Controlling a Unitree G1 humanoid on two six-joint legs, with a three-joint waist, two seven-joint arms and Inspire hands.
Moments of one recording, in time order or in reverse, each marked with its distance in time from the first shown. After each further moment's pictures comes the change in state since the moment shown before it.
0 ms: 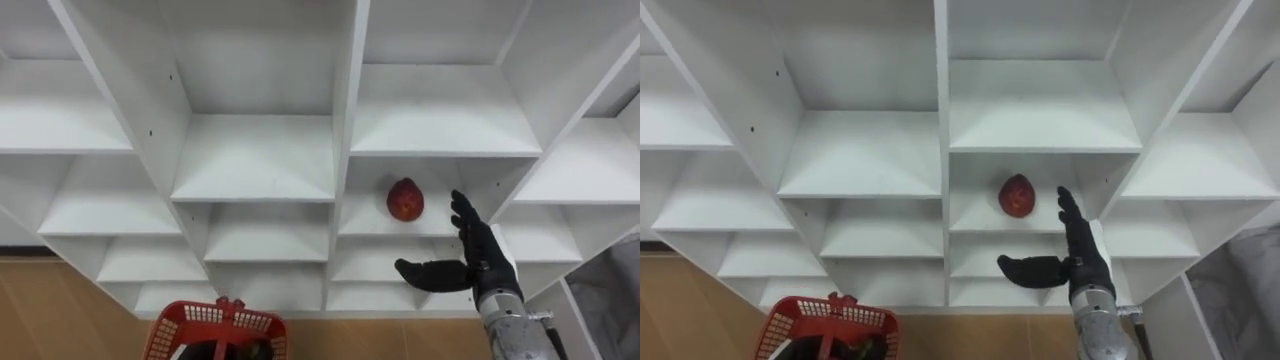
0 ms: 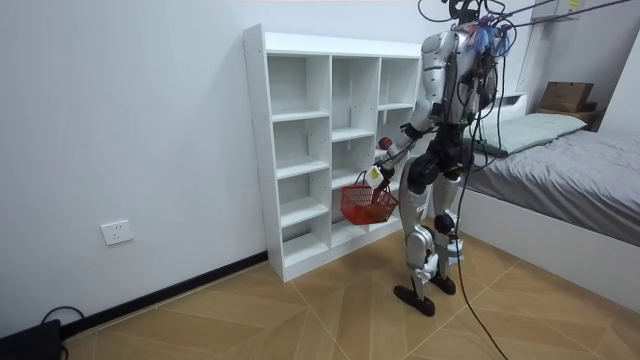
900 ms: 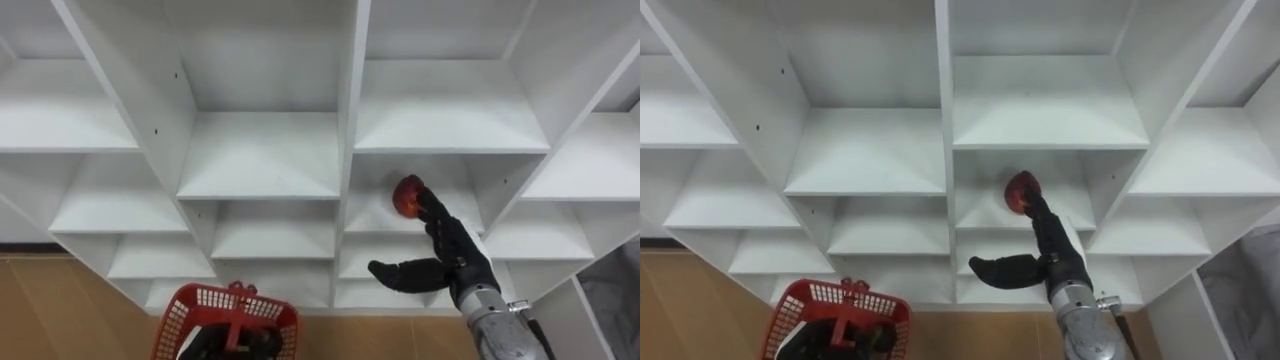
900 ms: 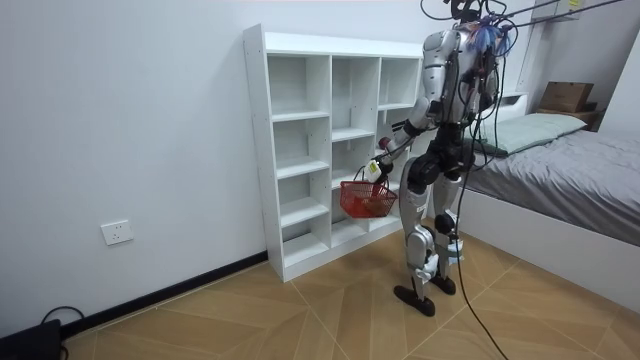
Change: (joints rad) left arm -0.044 -0.007 -0.083 -0.018 -0.051 -0.001 0.024; right arm 0.040 0.006 0.072 -0.139 0.008 0.001 0.061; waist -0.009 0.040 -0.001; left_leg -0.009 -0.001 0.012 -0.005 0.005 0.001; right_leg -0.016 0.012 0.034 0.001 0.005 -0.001
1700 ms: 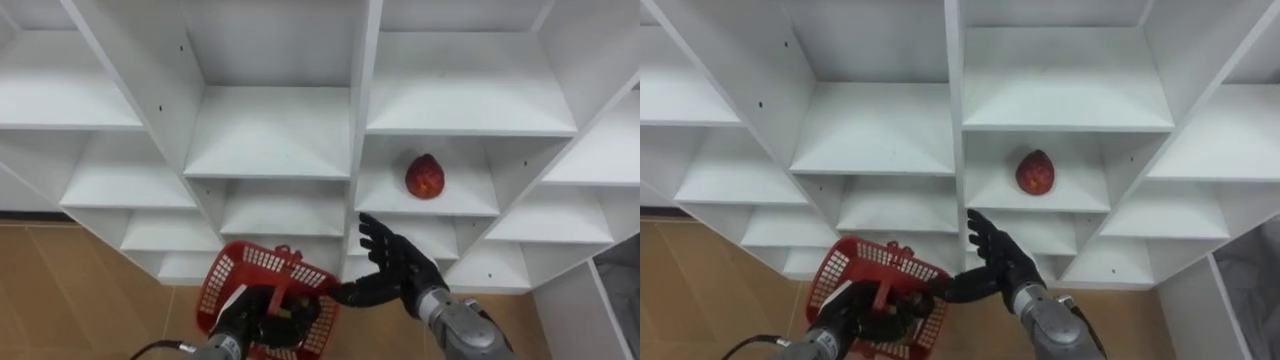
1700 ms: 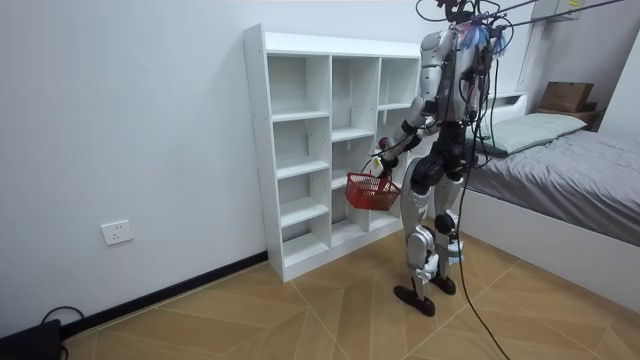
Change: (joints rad) left arm -0.123 -0.017 -0.115 -0.020 -0.001 0.000 -0.061; right arm -0.149 0.027 0.161 0.239 0.167 0.006 0.178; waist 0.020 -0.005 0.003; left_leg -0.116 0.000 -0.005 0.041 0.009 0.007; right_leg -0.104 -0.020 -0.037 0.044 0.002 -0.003
